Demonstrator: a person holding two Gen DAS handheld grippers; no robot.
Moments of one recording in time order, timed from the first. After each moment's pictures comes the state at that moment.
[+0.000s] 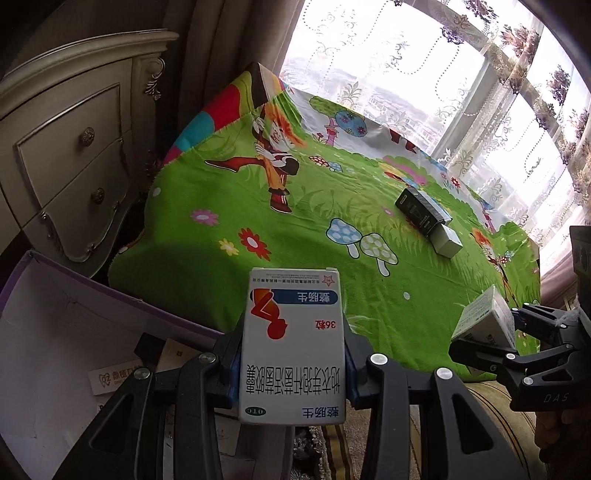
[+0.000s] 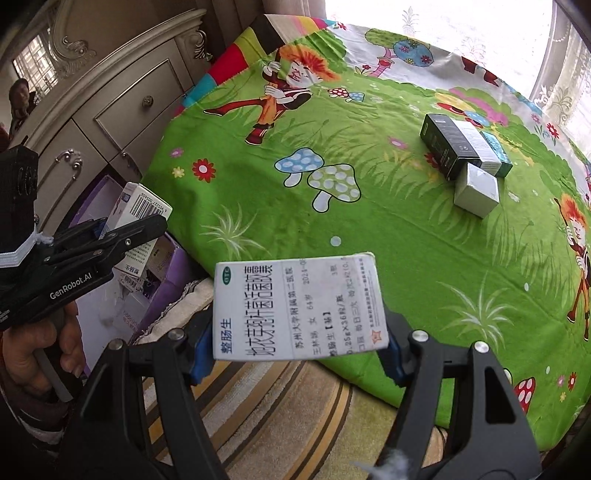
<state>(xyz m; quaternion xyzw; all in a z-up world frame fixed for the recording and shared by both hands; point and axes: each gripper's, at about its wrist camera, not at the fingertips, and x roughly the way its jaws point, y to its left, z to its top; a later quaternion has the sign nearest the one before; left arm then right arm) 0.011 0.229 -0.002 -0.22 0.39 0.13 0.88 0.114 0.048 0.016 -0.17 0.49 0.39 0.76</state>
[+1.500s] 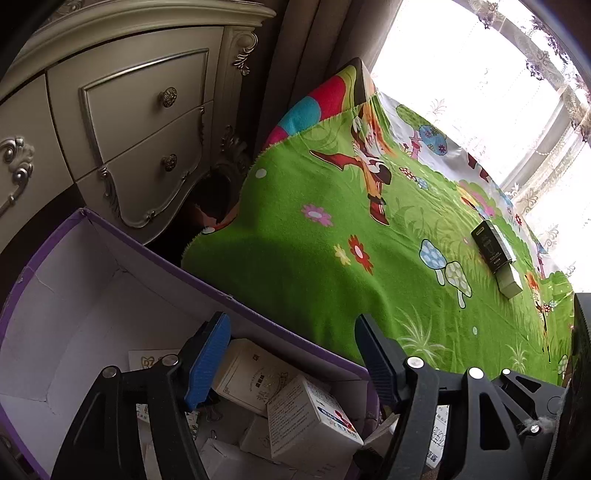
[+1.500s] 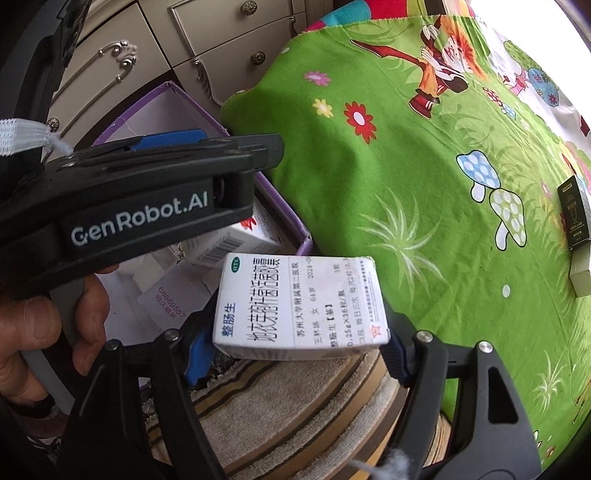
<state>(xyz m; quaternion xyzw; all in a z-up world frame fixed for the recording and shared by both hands) 0.003 0.276 -0.022 -0.27 0.41 0.24 0.84 0.056 0.164 -0.036 -0.29 0.51 0.47 0.66</state>
